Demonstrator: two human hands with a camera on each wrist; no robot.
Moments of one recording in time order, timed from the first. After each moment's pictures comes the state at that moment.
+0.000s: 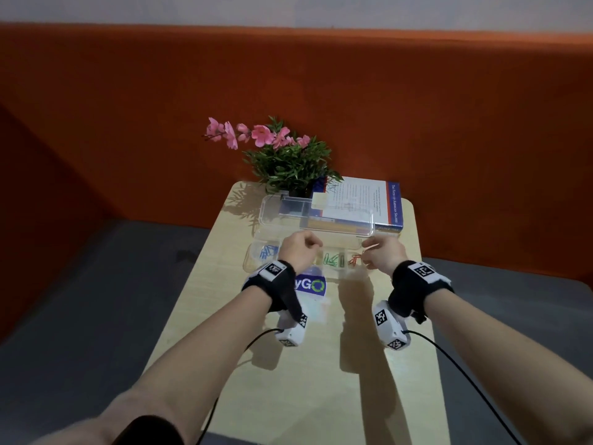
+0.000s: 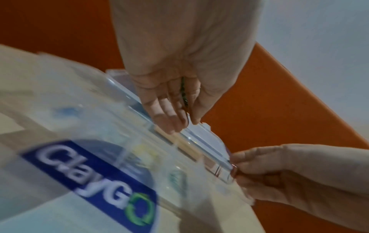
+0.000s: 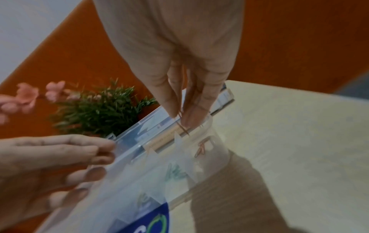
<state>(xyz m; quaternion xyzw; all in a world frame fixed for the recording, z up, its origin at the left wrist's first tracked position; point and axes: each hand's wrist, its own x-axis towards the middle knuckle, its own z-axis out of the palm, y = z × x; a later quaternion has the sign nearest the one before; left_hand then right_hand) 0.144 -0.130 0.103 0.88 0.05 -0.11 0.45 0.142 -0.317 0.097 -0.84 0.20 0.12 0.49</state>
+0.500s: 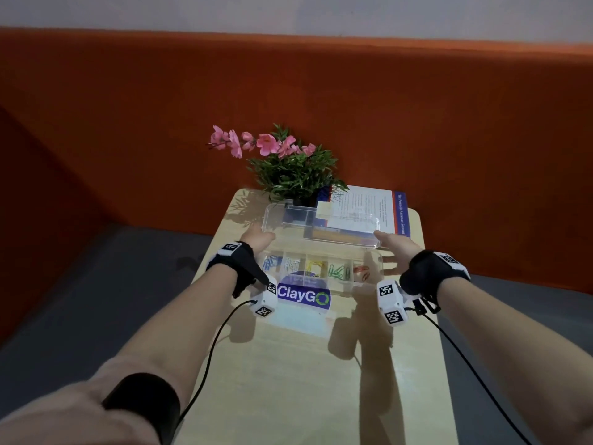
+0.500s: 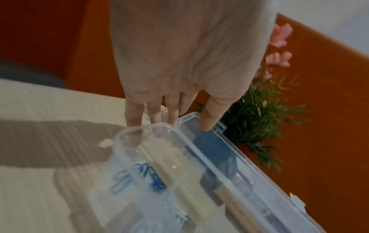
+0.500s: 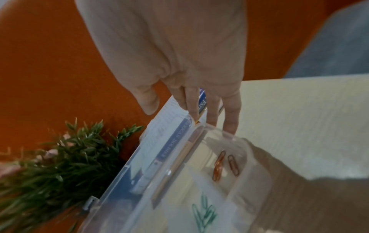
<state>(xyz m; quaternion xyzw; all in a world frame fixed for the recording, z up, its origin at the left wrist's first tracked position) 0.203 -0.043 0.107 0.85 0.19 -0.21 0.43 0.174 -0.328 0.123 -0.73 0.28 0.23 0.58</state>
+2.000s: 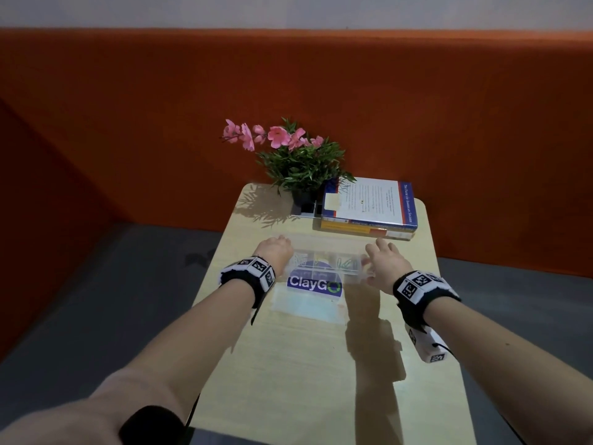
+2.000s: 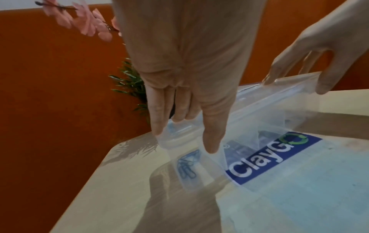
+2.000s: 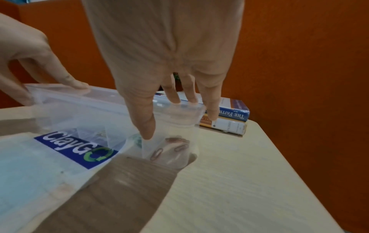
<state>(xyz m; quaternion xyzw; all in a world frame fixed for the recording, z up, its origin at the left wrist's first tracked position) 0.158 -0.055 0.100 0.96 -0.15 -0.21 -0.14 0.125 -0.287 0.090 -0.98 -0.02 0.17 0.07</state>
